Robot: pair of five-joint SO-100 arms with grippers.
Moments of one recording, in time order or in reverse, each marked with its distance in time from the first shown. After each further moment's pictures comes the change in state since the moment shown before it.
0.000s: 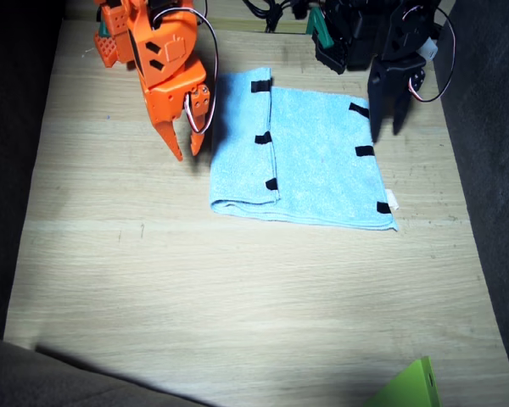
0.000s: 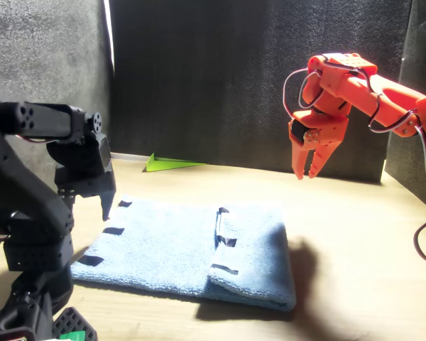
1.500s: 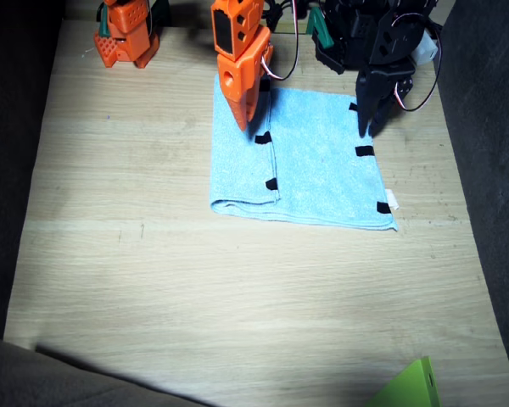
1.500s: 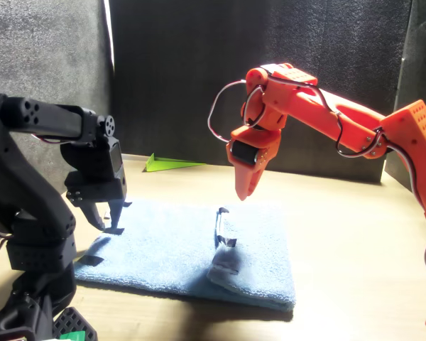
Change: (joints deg) arm 0 -3.3 -6.7 -2.9 2.5 5.5; arm 1 16.2 -7.2 -7.9 1.1 -10.6
